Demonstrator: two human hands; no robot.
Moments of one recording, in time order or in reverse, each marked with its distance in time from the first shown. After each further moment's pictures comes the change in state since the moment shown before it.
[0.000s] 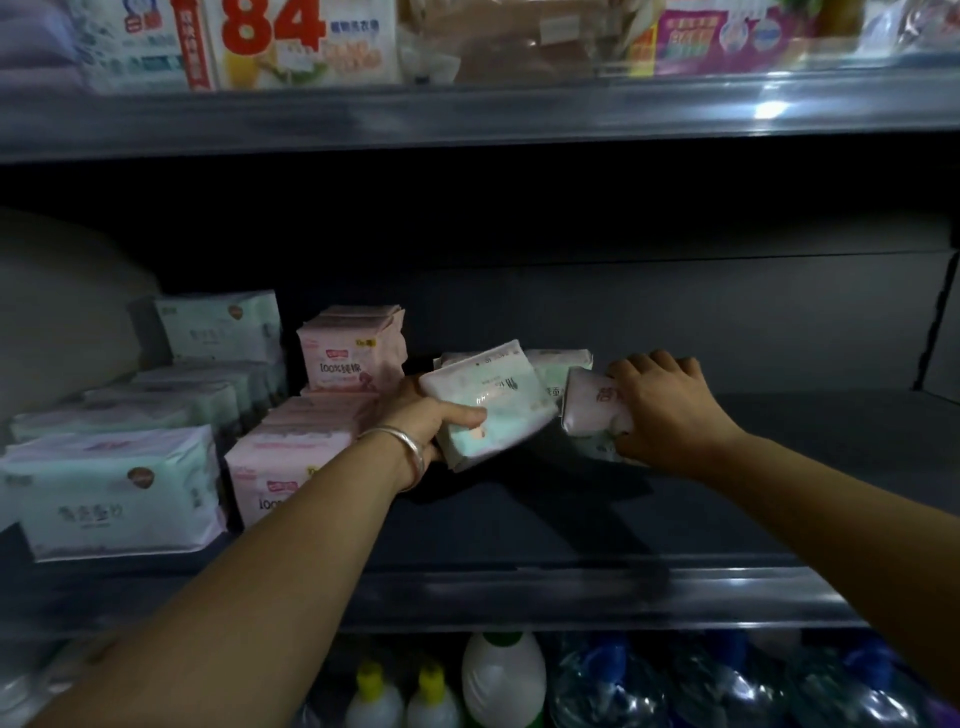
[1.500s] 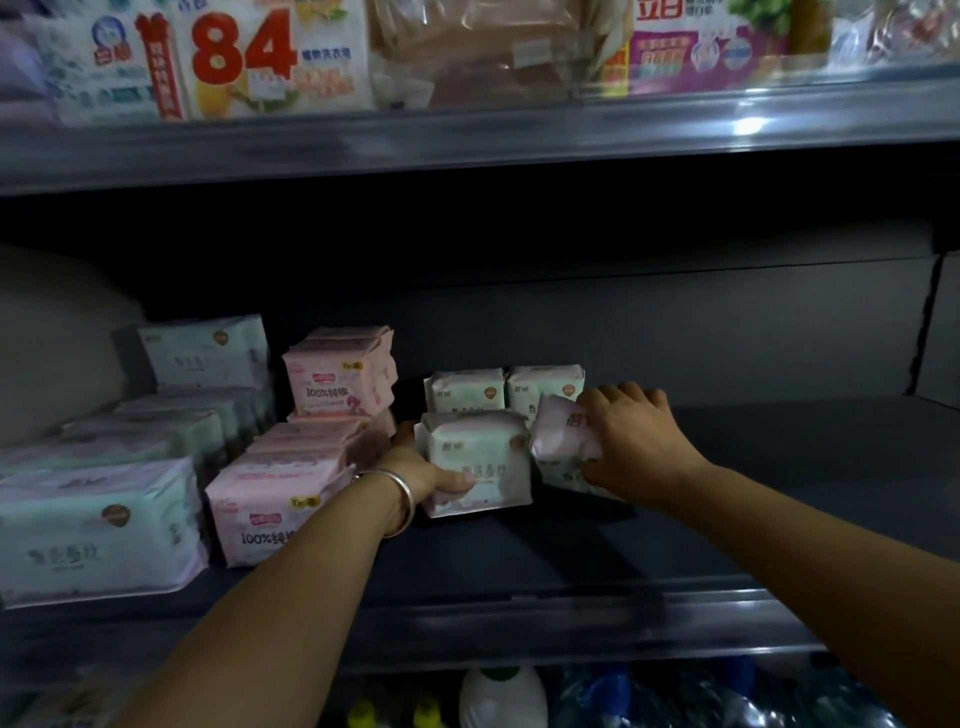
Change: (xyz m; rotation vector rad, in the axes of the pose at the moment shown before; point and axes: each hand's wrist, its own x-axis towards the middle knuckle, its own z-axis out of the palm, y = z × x) left_hand 0.027 -0.036 -0.016 0.396 0.041 0.008; right_hand 0.005 -0.015 0.013 0.094 -0.016 -0.006
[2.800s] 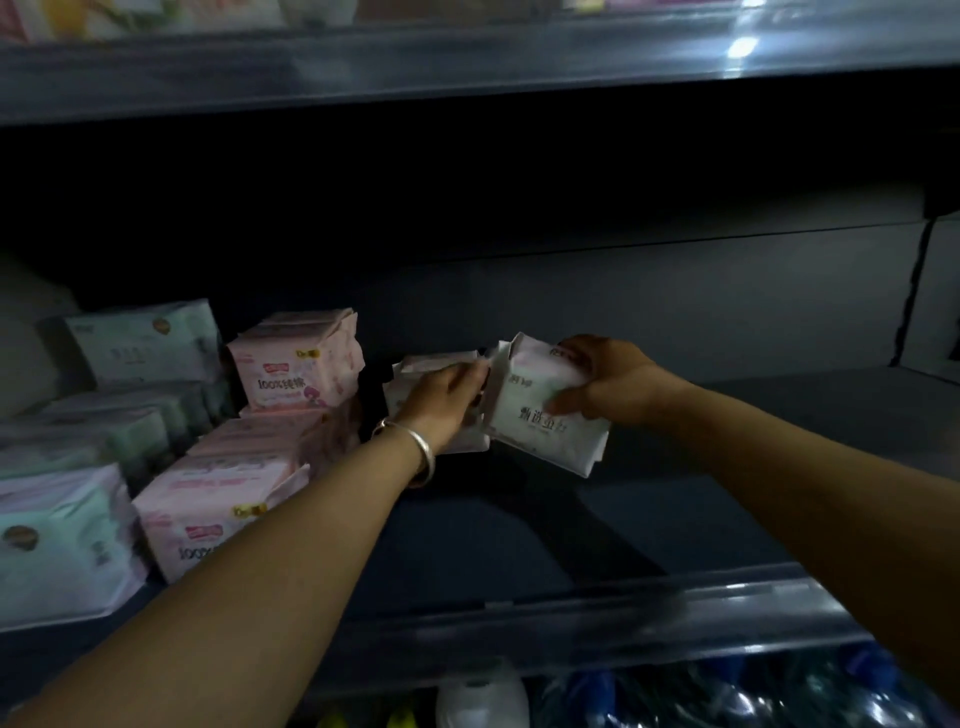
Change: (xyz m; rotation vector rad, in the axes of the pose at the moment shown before) left_hand 0.016 0.051 0.046 0.262 -0.055 0.347; right_hand 0.041 0.027 -0.002 0.890 -0.114 0.192
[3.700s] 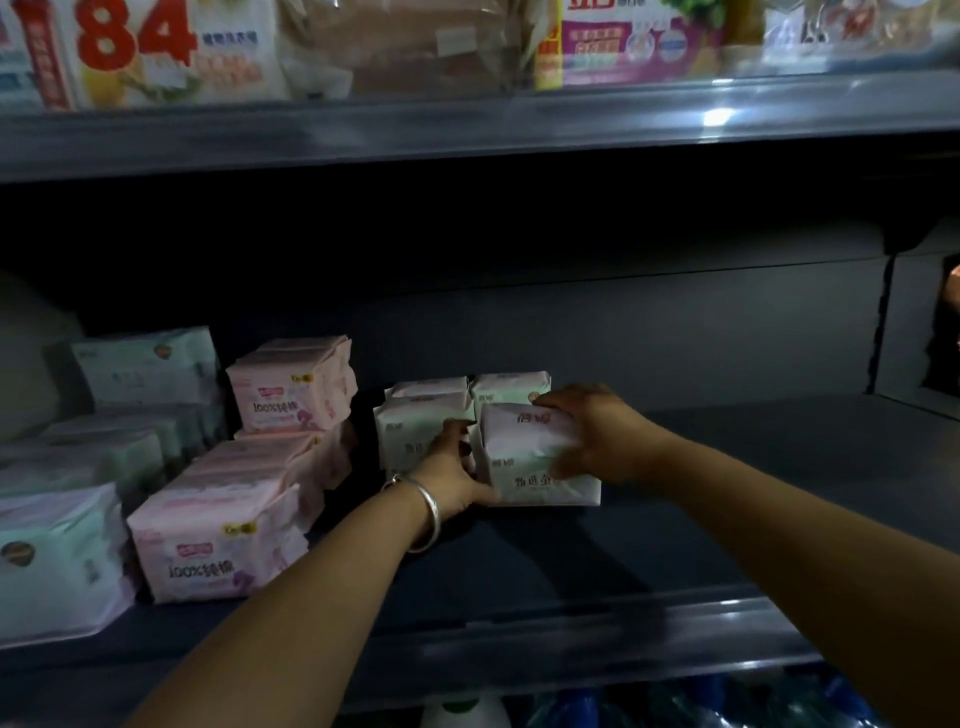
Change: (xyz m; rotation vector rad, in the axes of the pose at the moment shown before) left_hand -0.021 -0.020 0.025 0.027 -0.143 -0.135; right_hand -0.022 0.013 -0.001 -0.428 -0.091 -0.118
